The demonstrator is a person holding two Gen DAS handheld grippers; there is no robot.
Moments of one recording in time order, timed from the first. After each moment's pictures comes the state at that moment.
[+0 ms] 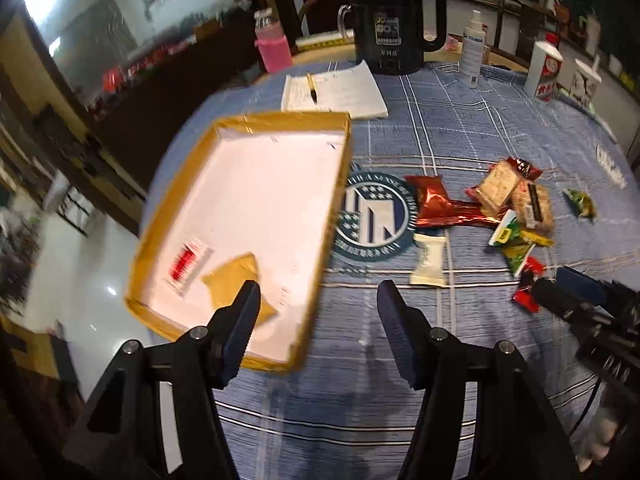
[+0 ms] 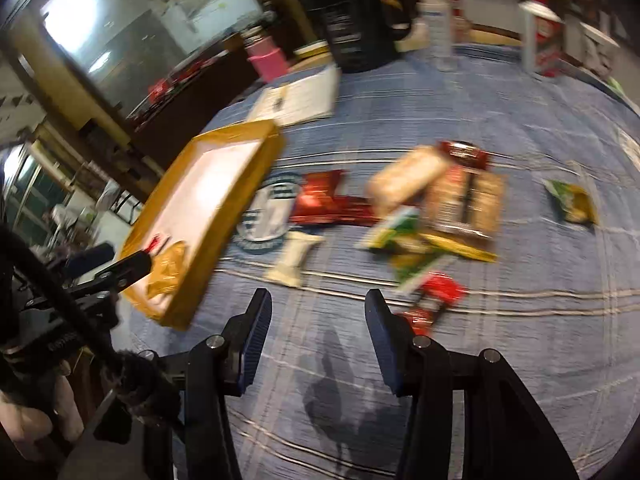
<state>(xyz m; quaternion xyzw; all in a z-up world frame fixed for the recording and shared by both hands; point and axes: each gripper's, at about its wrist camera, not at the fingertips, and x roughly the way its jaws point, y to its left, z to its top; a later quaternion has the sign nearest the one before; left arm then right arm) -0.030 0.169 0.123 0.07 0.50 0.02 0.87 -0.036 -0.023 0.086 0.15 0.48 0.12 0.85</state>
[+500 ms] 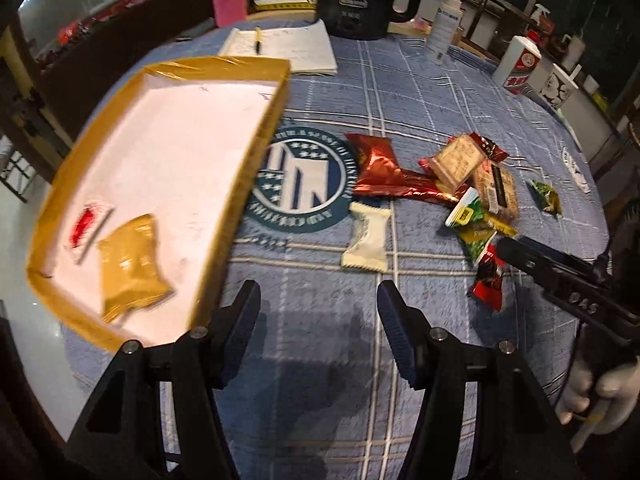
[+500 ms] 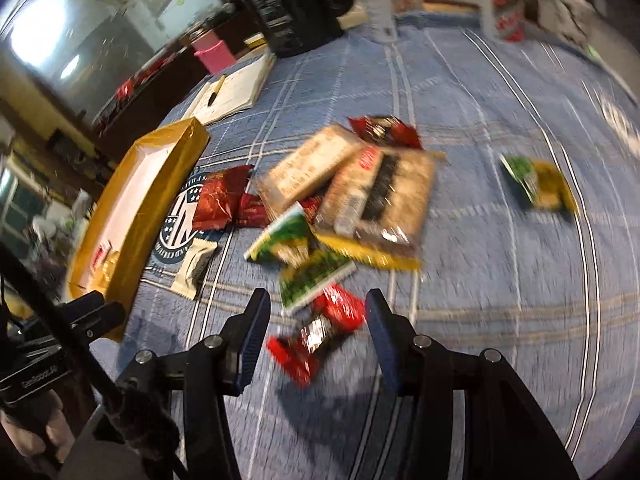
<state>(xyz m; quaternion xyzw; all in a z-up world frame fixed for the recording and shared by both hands) -0.014 0.150 0.069 -0.01 0.54 -0.07 0.84 0.002 -0.061 0.044 0.14 0.51 0.09 0.85</state>
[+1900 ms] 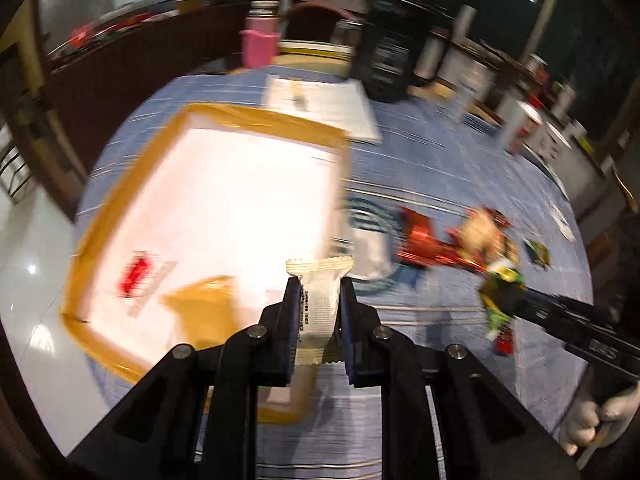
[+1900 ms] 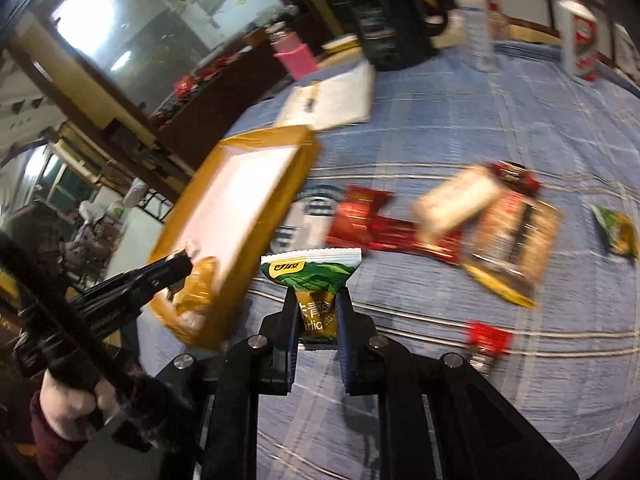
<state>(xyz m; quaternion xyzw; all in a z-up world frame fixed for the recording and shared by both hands) 0.006 0.256 0.110 -0.06 0.48 -0.07 0.87 0.005 0.017 0.094 0.17 0.48 0.20 0.84</state>
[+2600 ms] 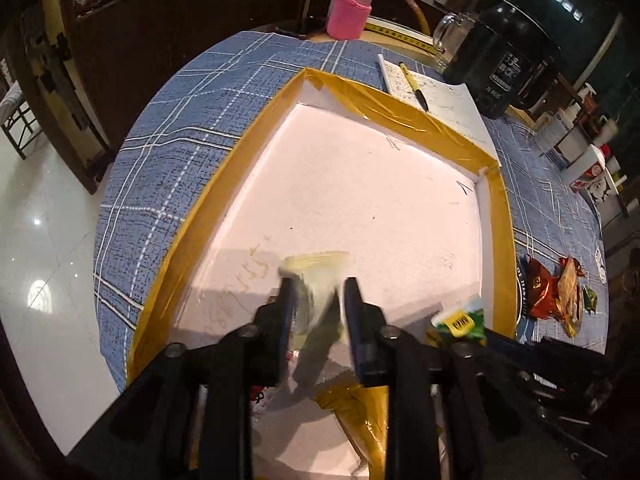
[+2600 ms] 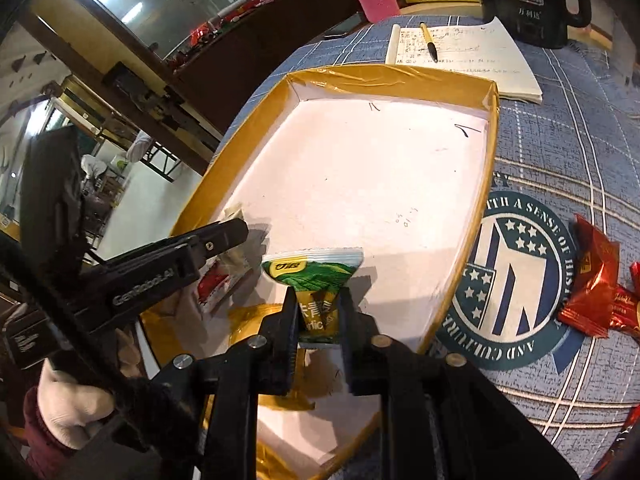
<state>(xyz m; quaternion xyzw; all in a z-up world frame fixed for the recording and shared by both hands) 0.088 0.361 0.054 -0.09 0.52 -0.05 0.85 0.087 0.195 0.051 0.12 0.54 0.22 0.81</state>
